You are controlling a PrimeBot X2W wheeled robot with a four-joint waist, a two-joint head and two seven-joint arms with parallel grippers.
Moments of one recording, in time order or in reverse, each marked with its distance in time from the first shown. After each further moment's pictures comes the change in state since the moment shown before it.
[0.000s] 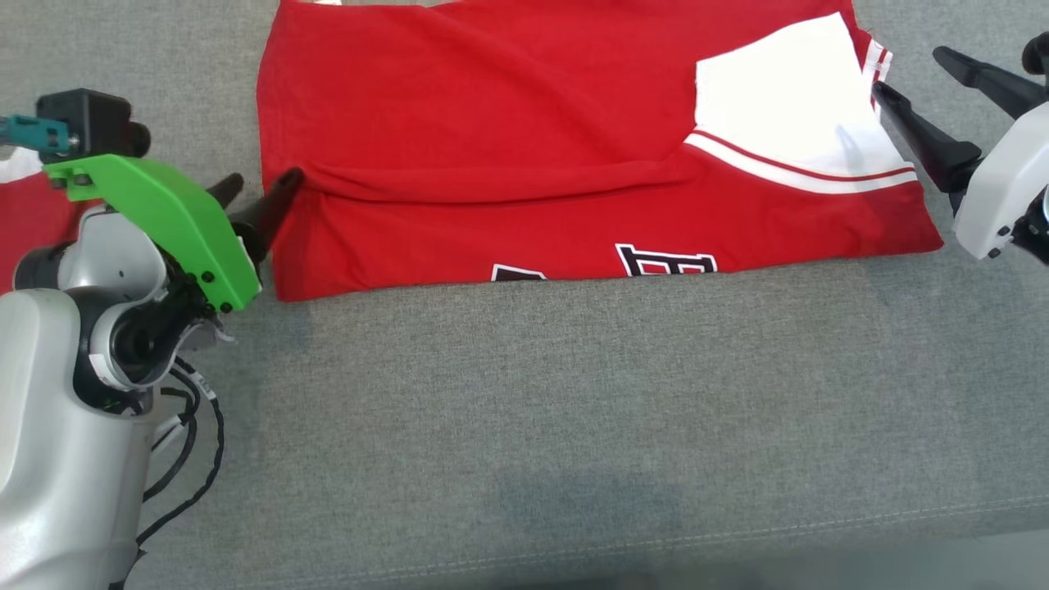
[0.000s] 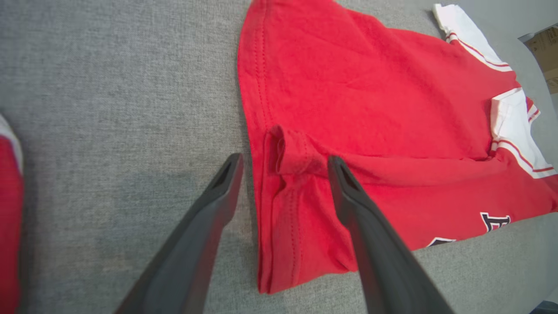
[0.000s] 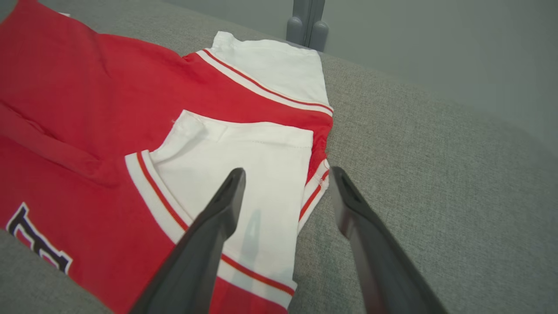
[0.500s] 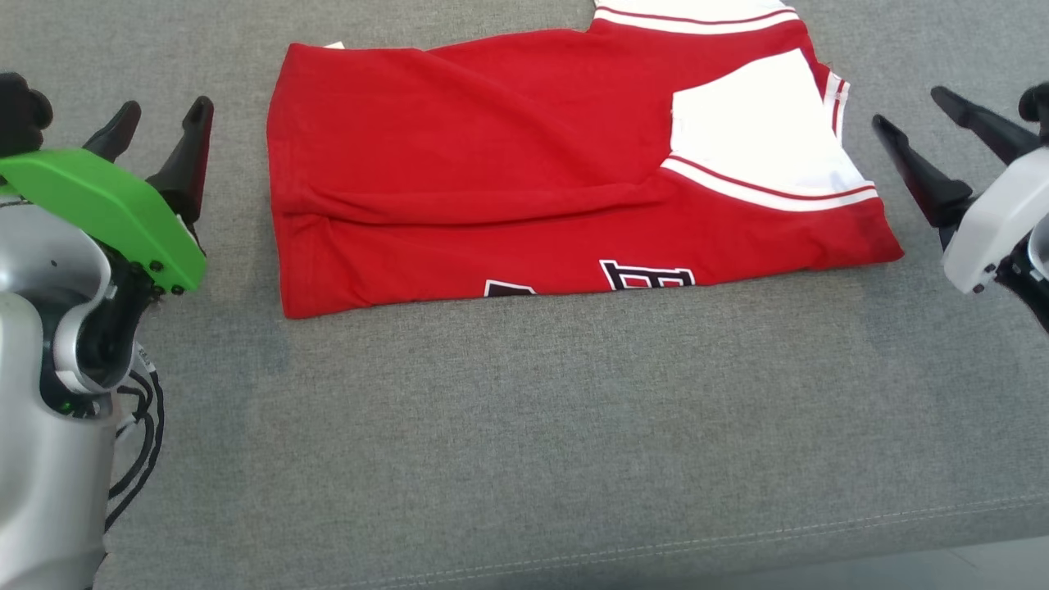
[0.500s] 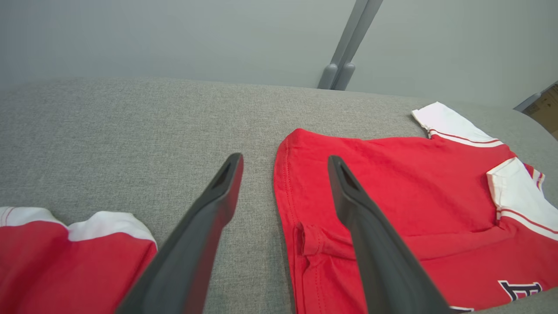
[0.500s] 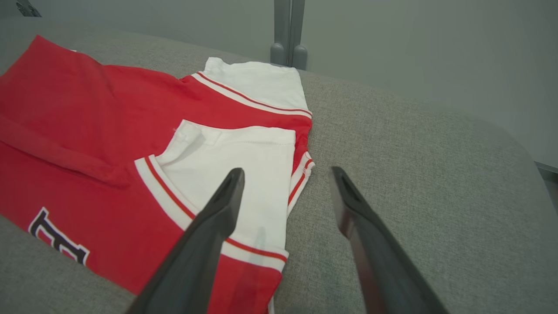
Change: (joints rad) left arm 0.007 0.039 0.052 -0.032 0.150 -0.016 -0.241; right arm 0.066 0.037 -0.007 0.084 0.013 0.000 -0.129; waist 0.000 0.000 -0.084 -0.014
